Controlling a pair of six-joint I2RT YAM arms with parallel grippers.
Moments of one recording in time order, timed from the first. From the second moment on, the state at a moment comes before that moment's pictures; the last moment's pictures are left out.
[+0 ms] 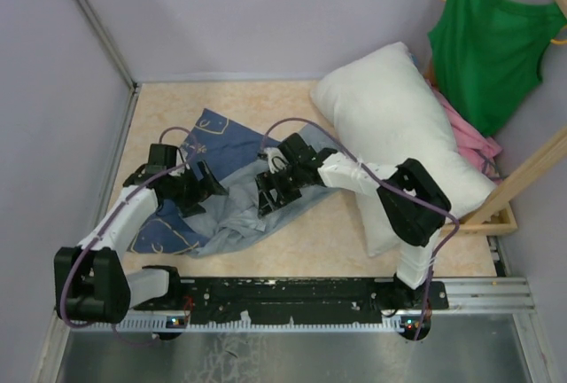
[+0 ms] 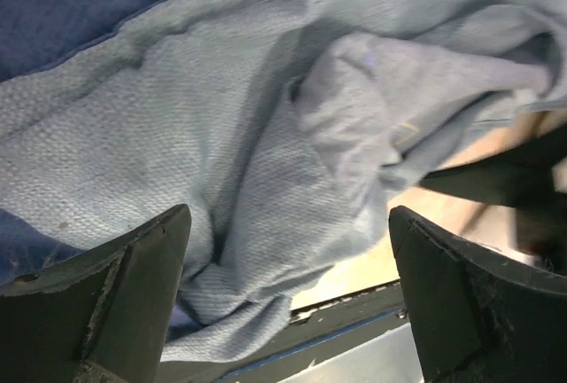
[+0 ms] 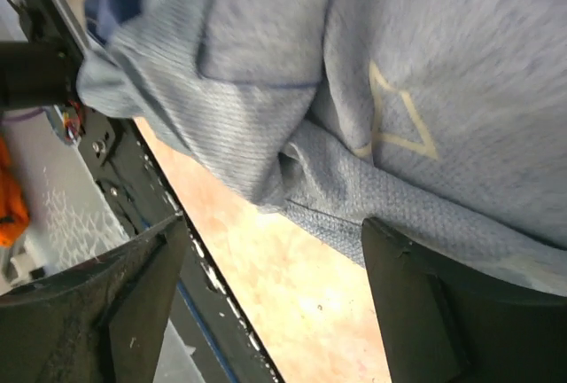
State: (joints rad) left arm -0.09 1.17 0.74 -0.59 0.36 -0.62; right arm 0.78 1.86 1.21 -0.40 -0.61 0.27
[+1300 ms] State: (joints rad) left arm -0.06 1.42 0.92 -0.64 -0.06 -0.56; right arm 0.87 1.99 1.29 -0.28 -0.53 0.36
